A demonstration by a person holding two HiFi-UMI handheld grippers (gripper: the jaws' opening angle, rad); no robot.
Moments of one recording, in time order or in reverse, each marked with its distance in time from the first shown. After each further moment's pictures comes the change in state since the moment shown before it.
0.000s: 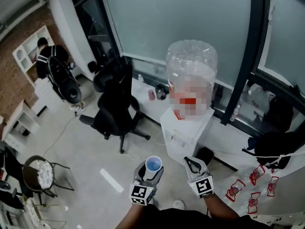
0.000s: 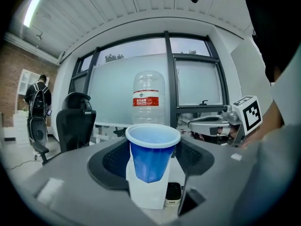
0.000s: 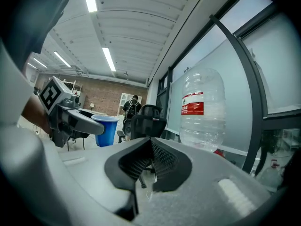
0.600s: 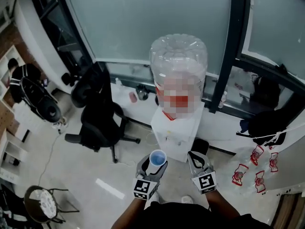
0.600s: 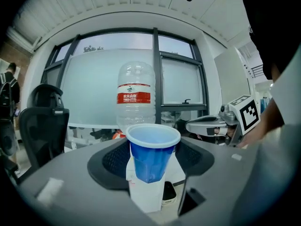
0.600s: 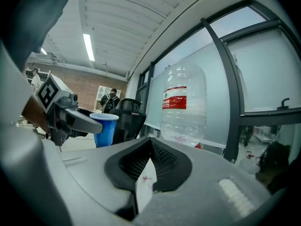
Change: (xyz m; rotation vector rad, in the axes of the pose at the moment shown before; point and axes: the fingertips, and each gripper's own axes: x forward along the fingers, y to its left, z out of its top) left arm 0.070 0.026 0.010 0.057 0.018 -0.301; right arm 0.028 -0.031 -0.004 0.016 0.078 -0.286
